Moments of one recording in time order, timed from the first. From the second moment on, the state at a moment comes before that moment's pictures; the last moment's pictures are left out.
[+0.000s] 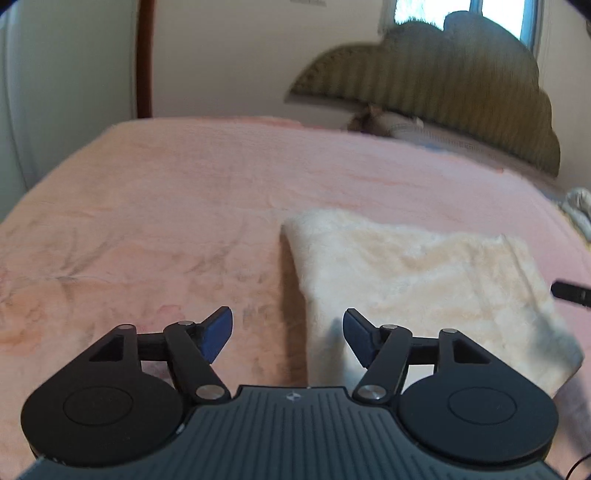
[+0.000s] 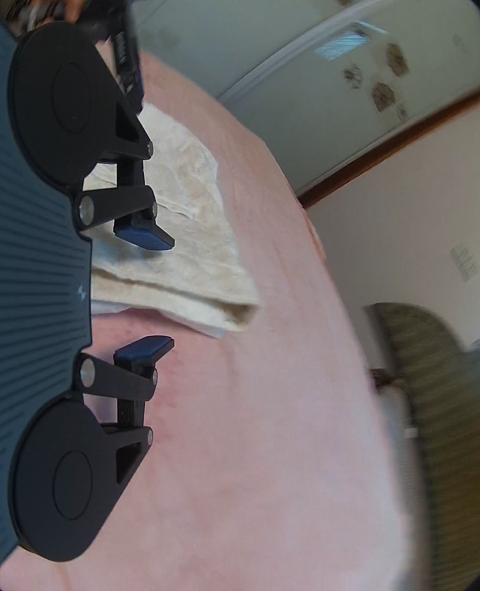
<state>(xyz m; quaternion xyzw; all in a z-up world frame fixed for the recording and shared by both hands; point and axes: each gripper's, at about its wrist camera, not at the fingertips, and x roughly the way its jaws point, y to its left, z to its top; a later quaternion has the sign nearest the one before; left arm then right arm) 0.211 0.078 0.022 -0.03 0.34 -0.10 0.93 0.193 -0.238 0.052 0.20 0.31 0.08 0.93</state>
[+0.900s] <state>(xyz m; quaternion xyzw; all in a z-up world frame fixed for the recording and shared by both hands) 0.146 0.022 -0.006 0.02 0.36 -0.09 0.93 0.157 -0.141 0.045 0.07 0.35 0.13 0.92</state>
